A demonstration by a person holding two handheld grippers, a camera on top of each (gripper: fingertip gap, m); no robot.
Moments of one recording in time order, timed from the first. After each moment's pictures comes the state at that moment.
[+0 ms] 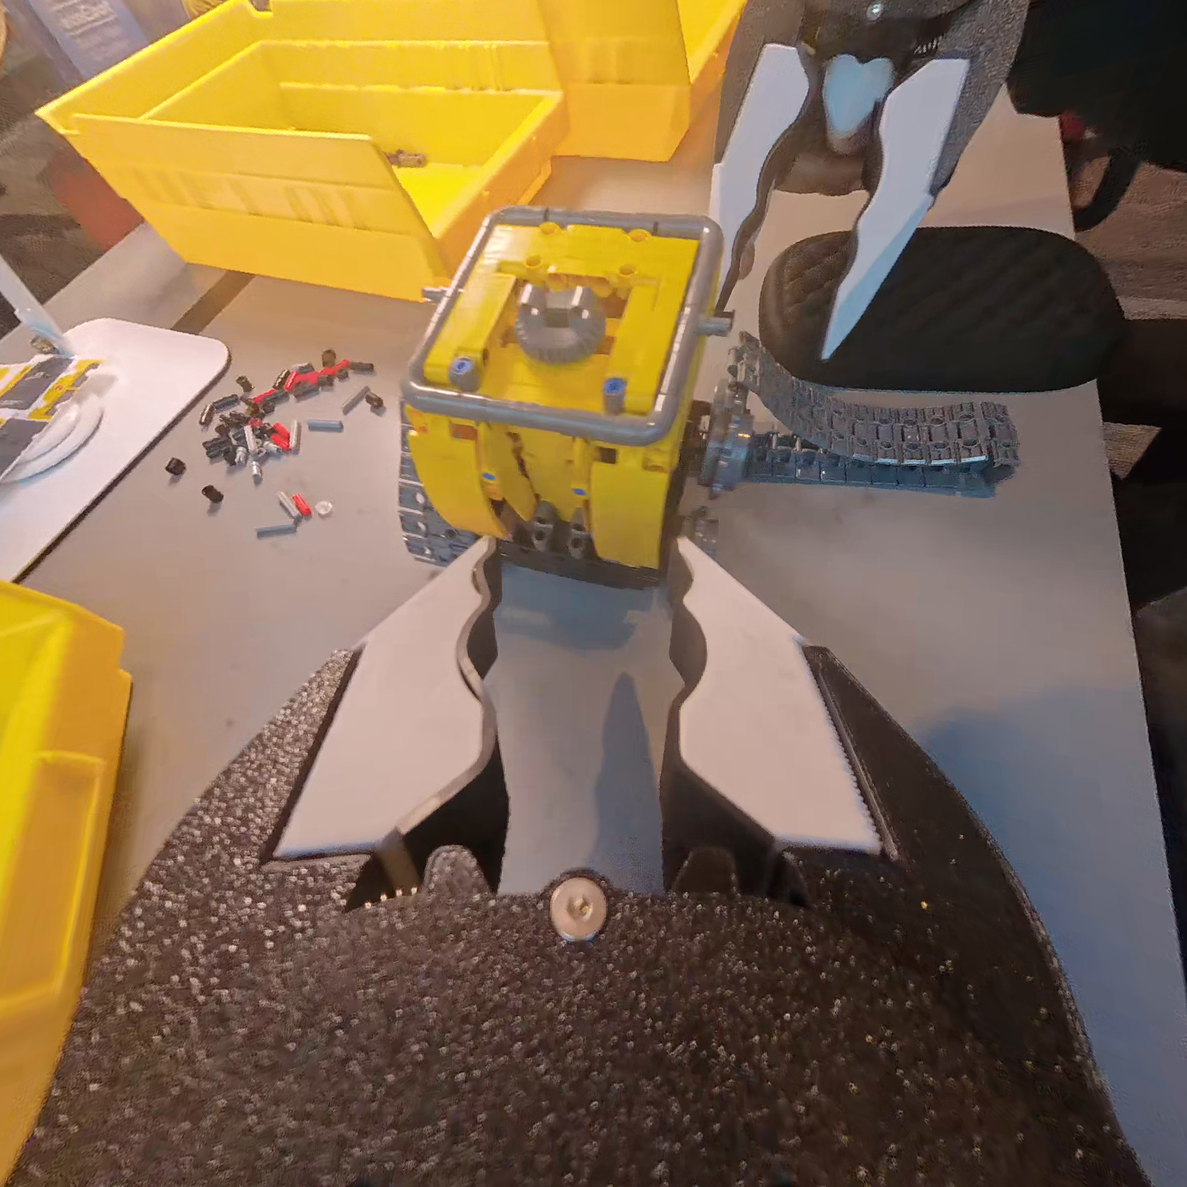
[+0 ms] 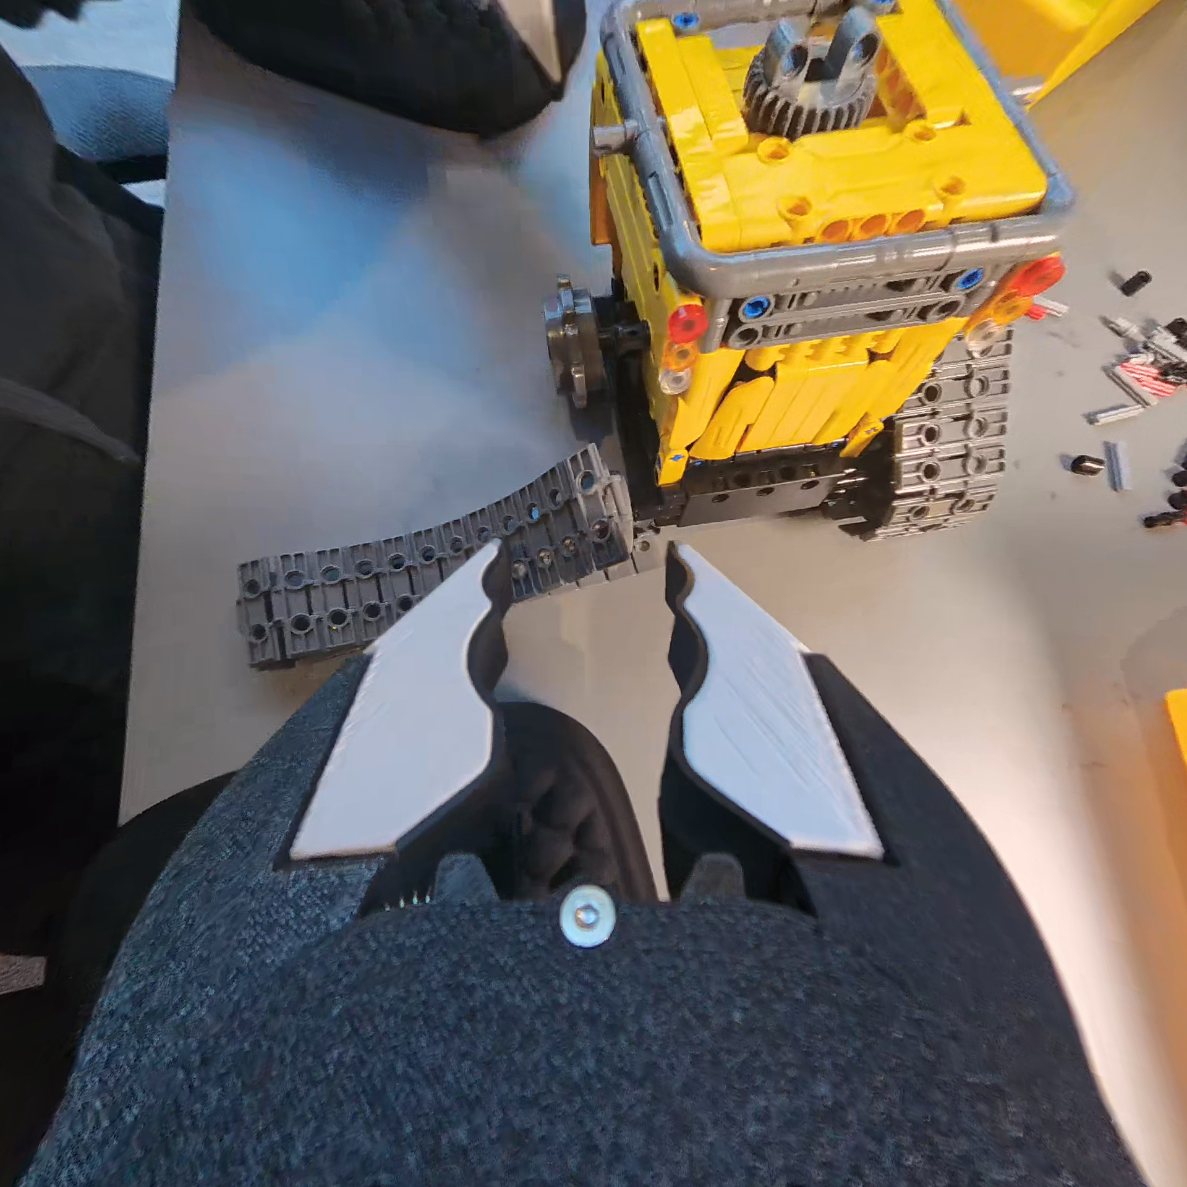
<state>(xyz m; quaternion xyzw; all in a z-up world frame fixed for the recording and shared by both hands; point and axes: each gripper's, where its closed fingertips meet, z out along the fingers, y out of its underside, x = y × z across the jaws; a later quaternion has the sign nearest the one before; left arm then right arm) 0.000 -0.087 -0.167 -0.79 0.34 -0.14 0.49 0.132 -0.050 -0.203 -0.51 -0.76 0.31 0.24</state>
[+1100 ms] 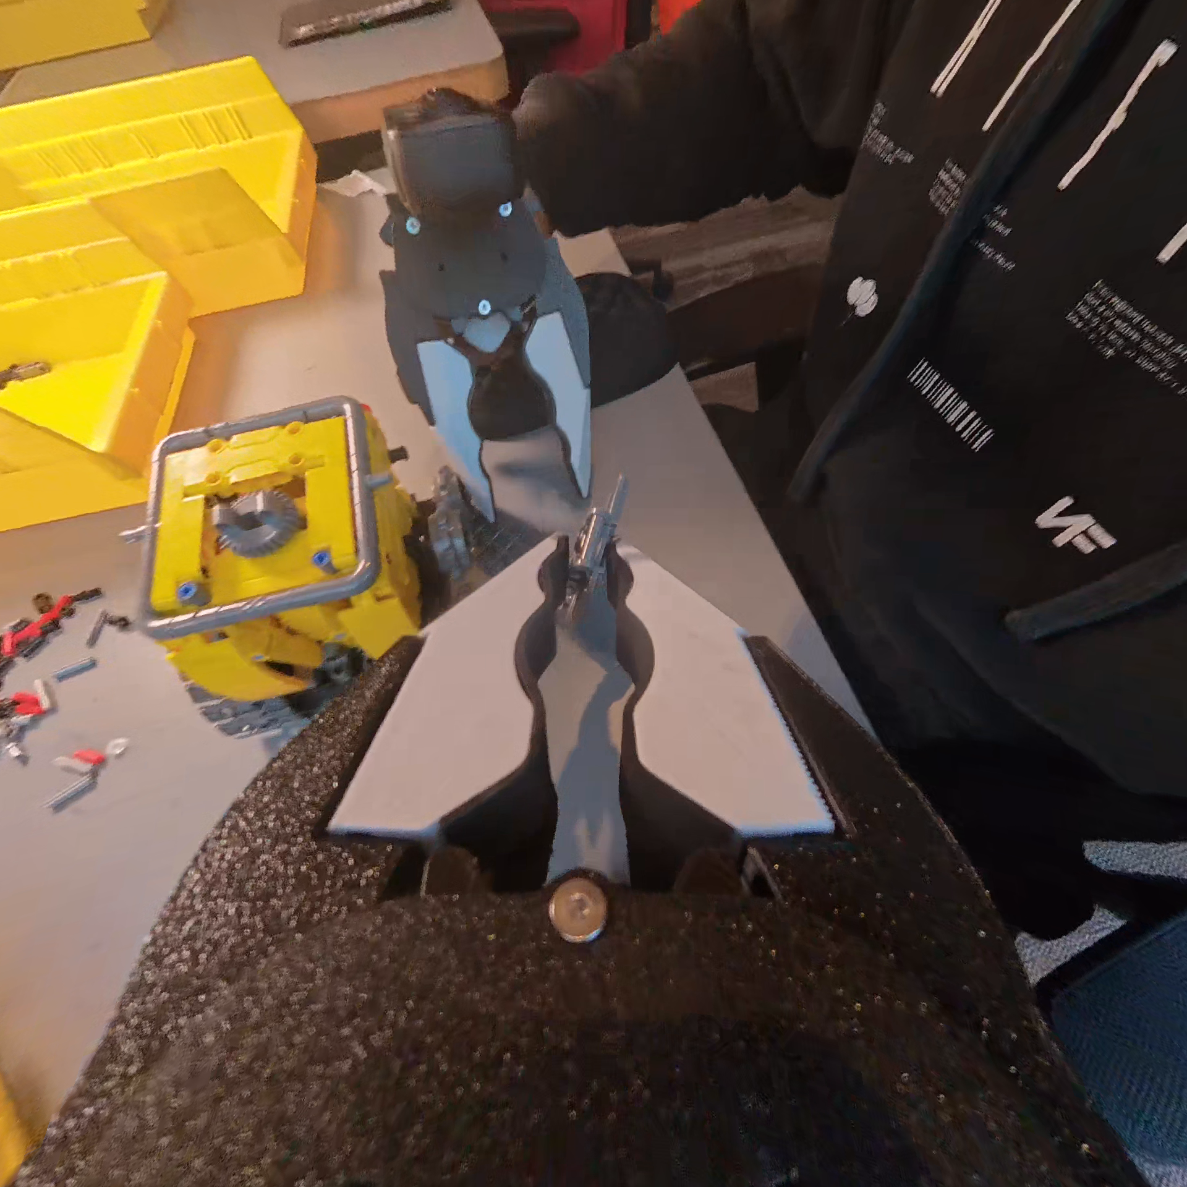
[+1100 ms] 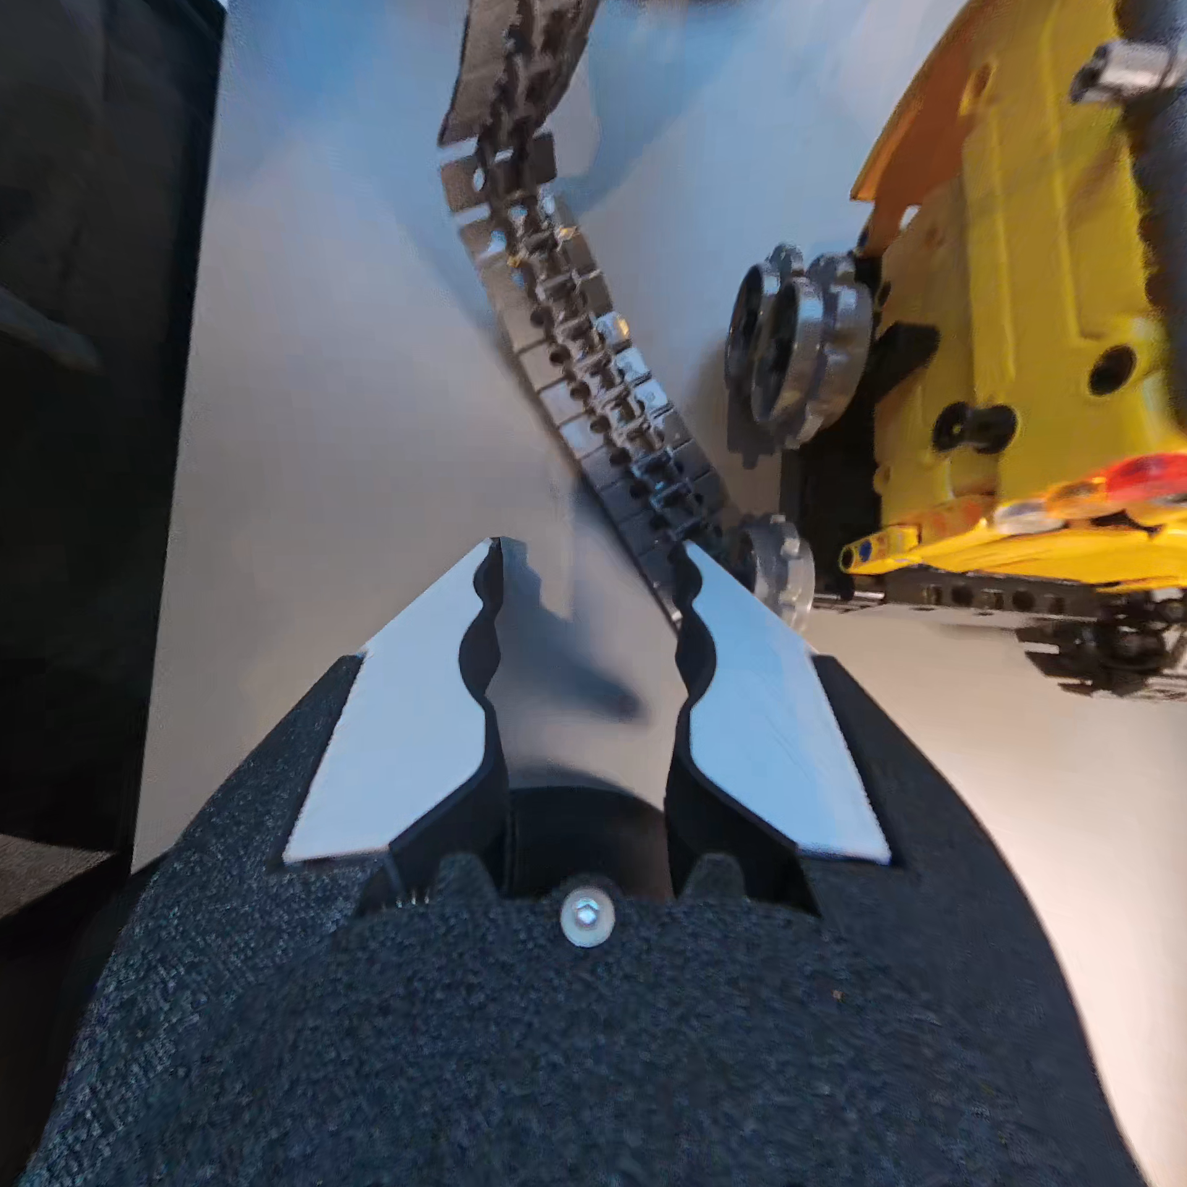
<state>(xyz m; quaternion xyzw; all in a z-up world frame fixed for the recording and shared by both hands) 0.042 -0.172 -0.123 -0.66 0.55 -0.28 0.42 0.124 -0.105 -0.243 -0.45 -0.84 0.26 0.18</state>
